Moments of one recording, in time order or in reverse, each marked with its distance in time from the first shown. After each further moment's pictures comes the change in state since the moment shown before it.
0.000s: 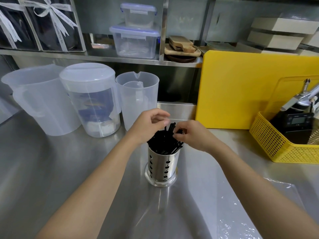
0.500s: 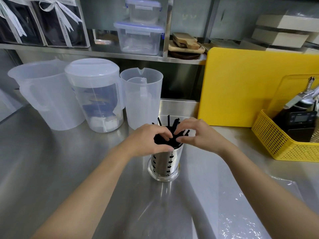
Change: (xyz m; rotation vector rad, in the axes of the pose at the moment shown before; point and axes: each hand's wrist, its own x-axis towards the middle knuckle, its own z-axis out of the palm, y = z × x) left_hand -0.041 -0.004 -0.009 0.444 -0.256 0.080; right_hand -0.018 -0.001 -0.003 0.064 -0.019 -0.163
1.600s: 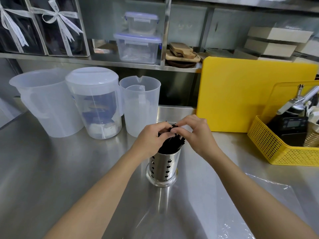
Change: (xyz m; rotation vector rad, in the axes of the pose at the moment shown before) left_hand 0.021 0.007 0.017 -0.316 0.280 0.044; right_hand 0.001 -0.022 0.007 0.107 0.415 0.012
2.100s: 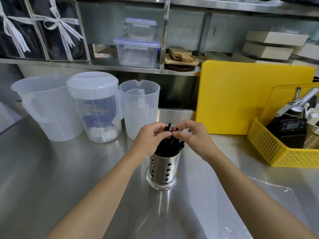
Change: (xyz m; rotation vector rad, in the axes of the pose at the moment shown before) left_hand 0.006 -0.005 -0.003 -0.191 0.058 -0.073; right_hand 0.002 0.002 0.002 0.271 -0.073 0.179
